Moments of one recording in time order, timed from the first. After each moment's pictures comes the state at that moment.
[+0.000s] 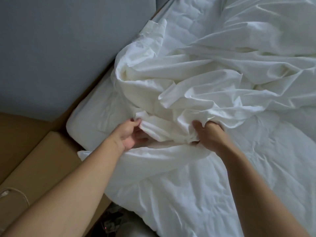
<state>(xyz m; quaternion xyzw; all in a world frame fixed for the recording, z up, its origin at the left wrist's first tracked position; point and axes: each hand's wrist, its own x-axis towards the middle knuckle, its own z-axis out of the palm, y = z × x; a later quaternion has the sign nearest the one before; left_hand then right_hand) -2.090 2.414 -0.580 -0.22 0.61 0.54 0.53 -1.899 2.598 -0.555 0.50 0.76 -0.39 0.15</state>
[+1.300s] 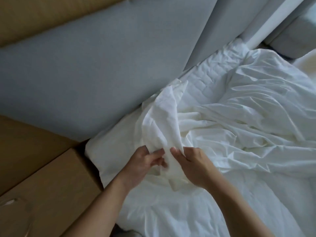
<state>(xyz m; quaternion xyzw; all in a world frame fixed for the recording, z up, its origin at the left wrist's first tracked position) -2.124 2.378 -0.433 0.00 0.57 0.65 0.50 -2.026 2.533 -0.381 0.28 0.87 -0.38 0.13</state>
